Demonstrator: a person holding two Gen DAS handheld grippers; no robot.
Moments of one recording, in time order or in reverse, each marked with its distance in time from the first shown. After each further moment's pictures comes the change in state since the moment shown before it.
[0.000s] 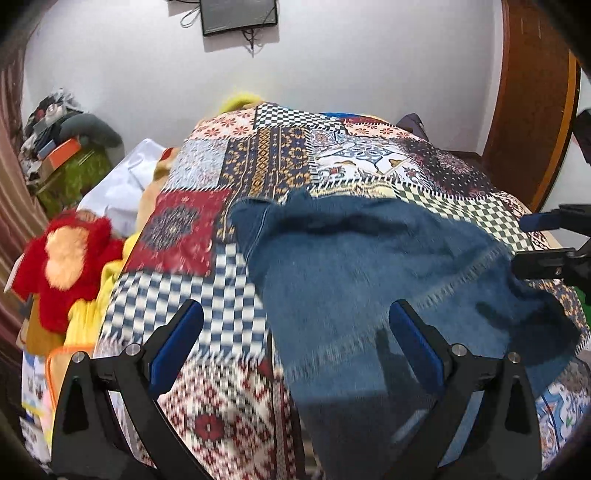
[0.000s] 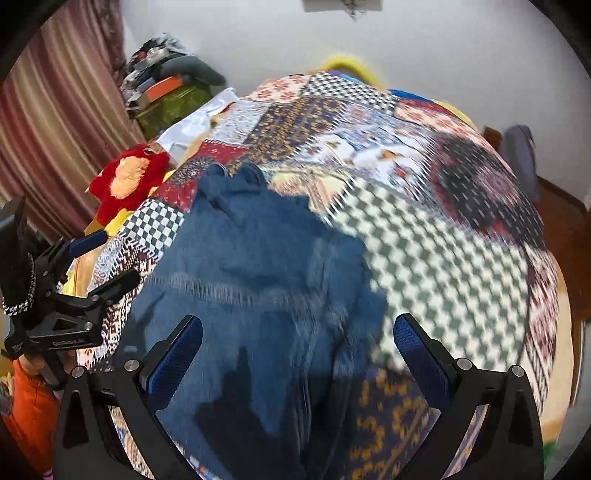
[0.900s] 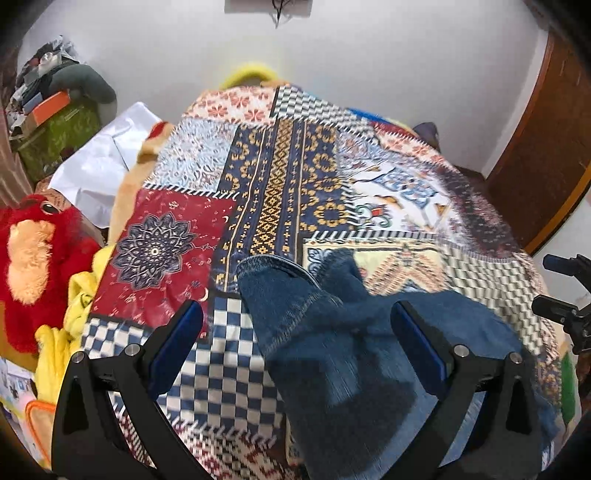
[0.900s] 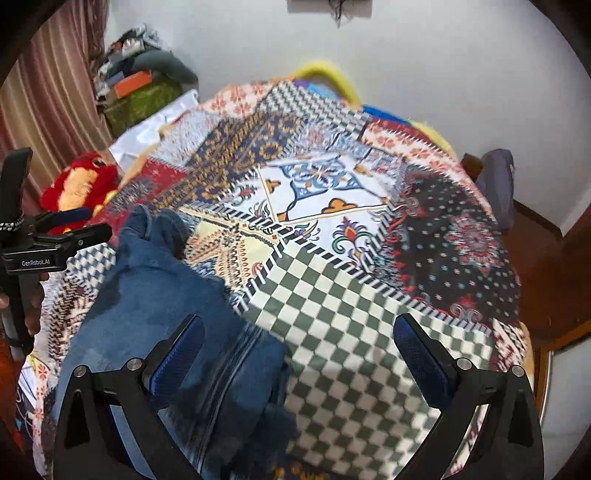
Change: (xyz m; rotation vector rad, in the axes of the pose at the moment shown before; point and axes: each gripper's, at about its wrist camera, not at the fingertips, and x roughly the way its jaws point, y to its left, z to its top) left arm 0.065 0.058 0.068 -0.172 0.090 -0.086; right arm 0.034 -0.053 0.067 -0.034 -0.020 -0.151
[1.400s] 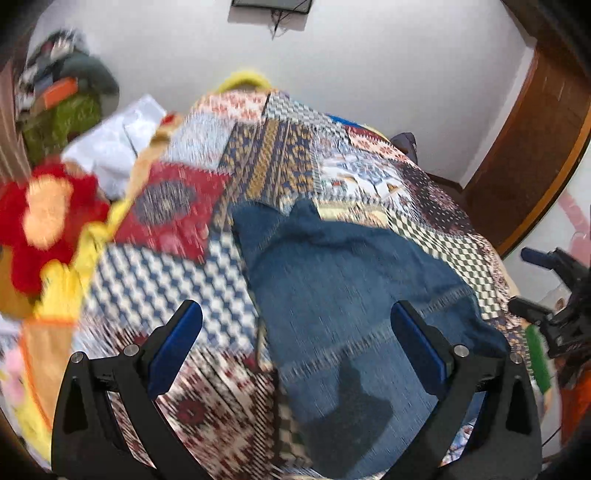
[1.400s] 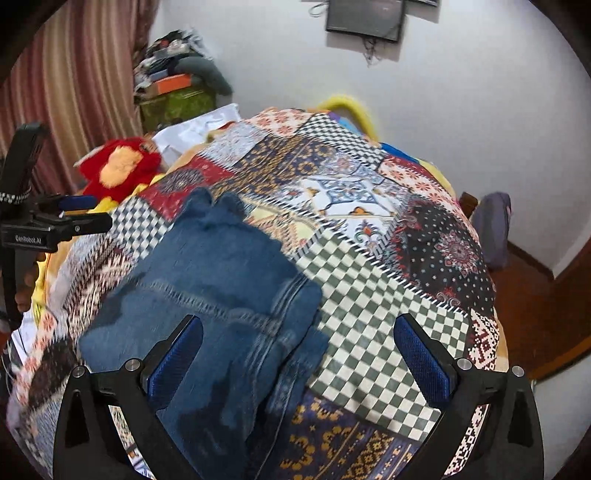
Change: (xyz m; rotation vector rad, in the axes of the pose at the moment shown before) left arm -0.072 -0.001 -0.079 -0.070 -0.018 -0.112; right arm -0.079 0.052 -0.065 -0.161 -0.098 -0.007
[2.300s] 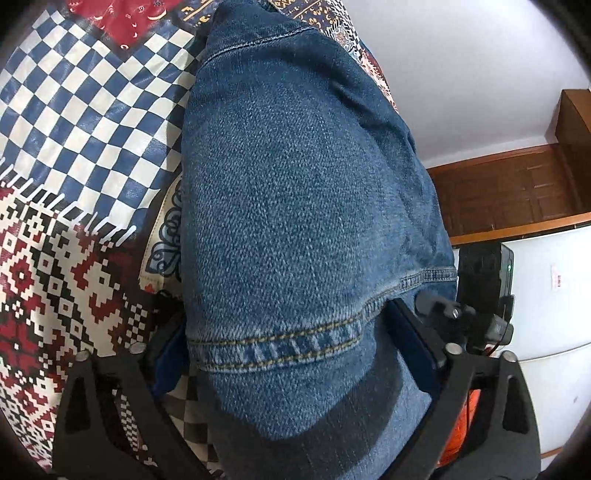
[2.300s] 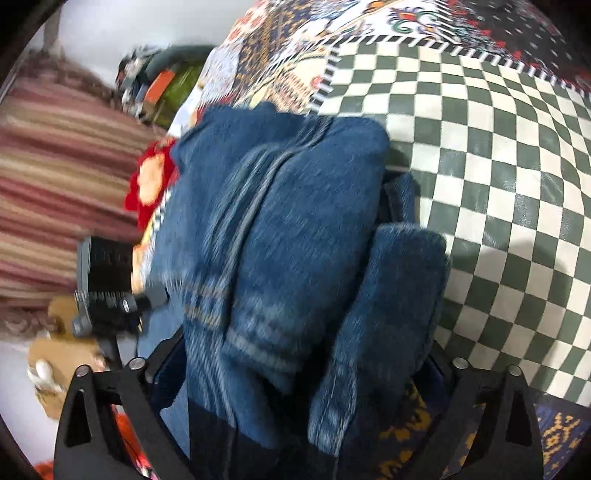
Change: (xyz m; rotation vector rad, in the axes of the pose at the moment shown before) left arm 0.124 0.031 -0.050 -0.410 0.354 -0.429; right arm 0.153 -0.041 -0.055 0.555 0.365 0.577
